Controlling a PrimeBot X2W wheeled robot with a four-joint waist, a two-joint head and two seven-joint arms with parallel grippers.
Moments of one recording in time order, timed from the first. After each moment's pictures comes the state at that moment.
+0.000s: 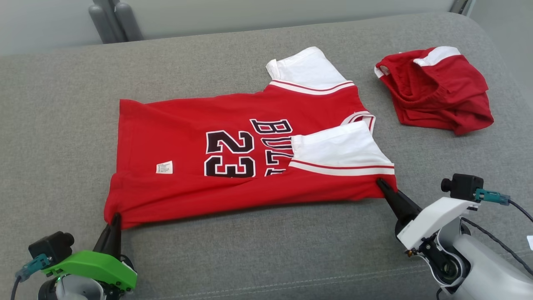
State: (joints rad) left arm -0.16 0.21 -0.26 0.55 -0.85 -0.13 -0.23; right arm -0.28 -0.37 0.72 0.46 1.20 0.12 -0.17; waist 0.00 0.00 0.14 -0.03
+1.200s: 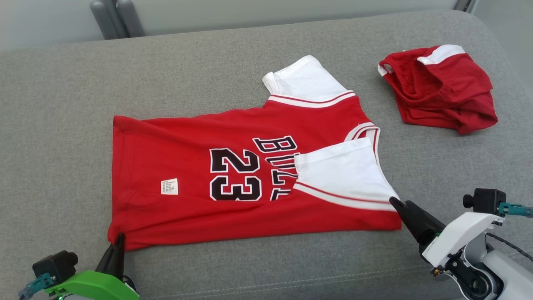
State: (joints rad) left arm -0.05 0.23 -0.27 0.46 -0.85 -0.12 -0.22; right arm -0.16 -0.51 0.70 0.29 1.28 0.09 -0.08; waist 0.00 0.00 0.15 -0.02
